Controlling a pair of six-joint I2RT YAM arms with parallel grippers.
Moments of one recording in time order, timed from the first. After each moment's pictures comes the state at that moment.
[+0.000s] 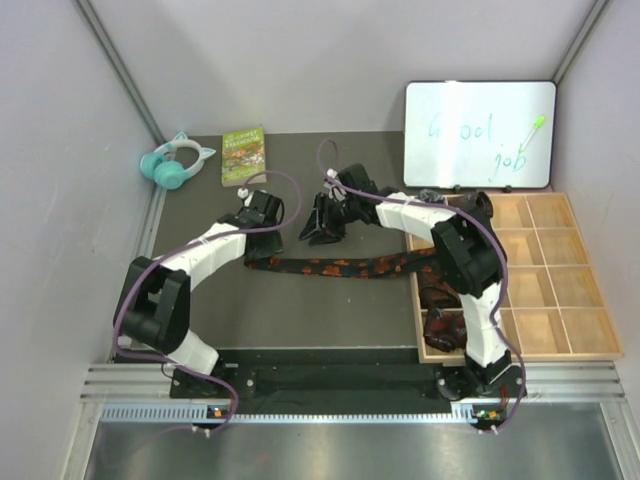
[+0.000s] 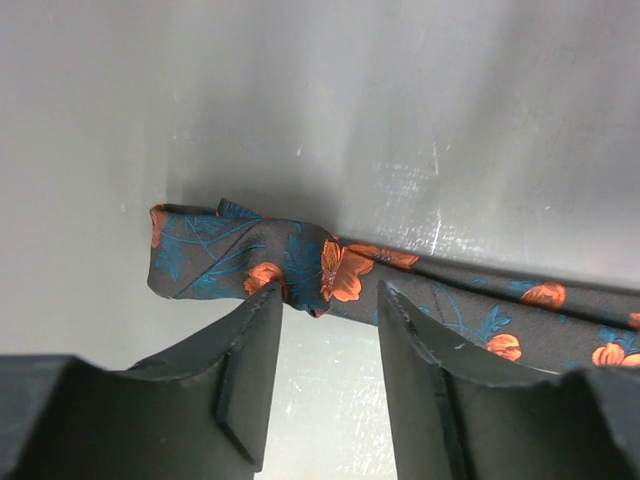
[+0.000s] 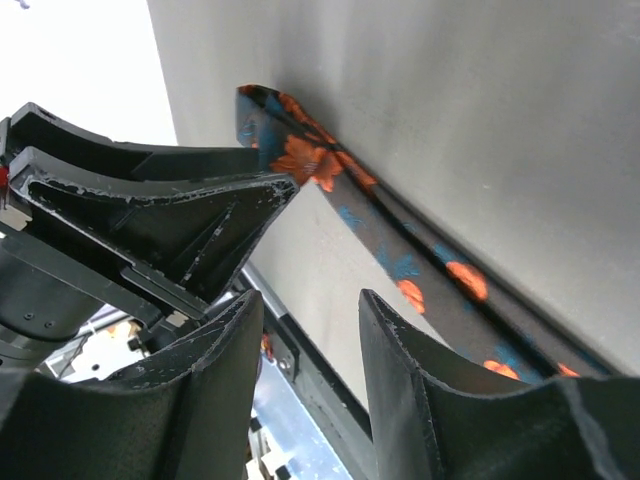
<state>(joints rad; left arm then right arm) -0.41 1.56 0.98 -0.49 -0.23 -0.57 0.62 2.08 1.50 -0.23 -0.67 0.83</state>
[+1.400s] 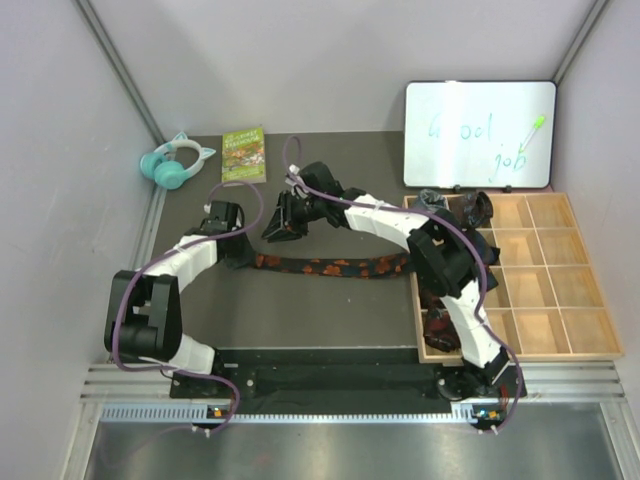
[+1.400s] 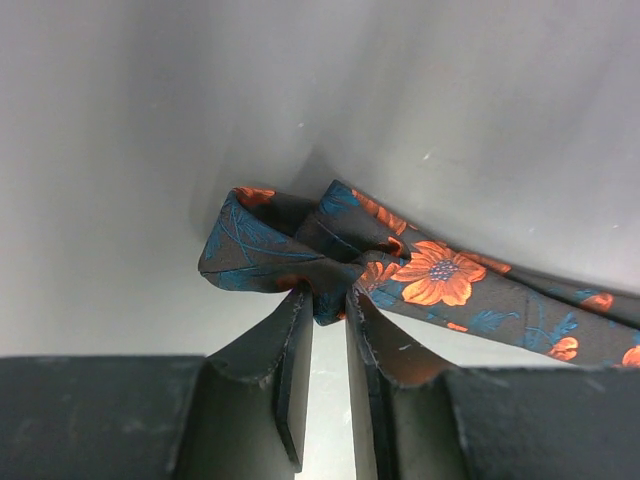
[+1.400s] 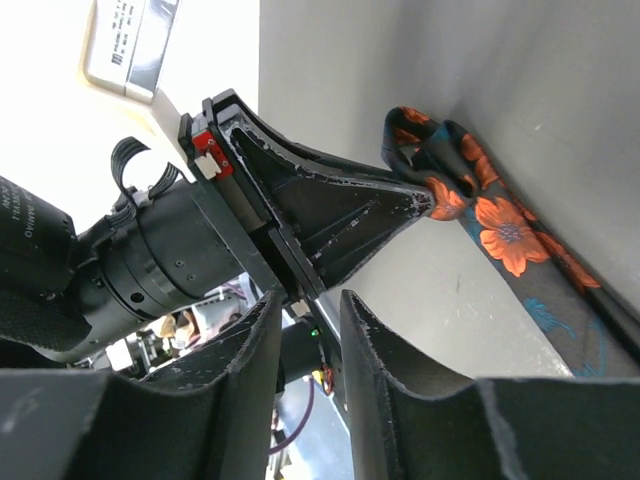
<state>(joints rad) -0.13 1.48 0.81 -0.39 0.03 -0.54 0.78 2.22 1.76 -0.16 -0.66 0.97</state>
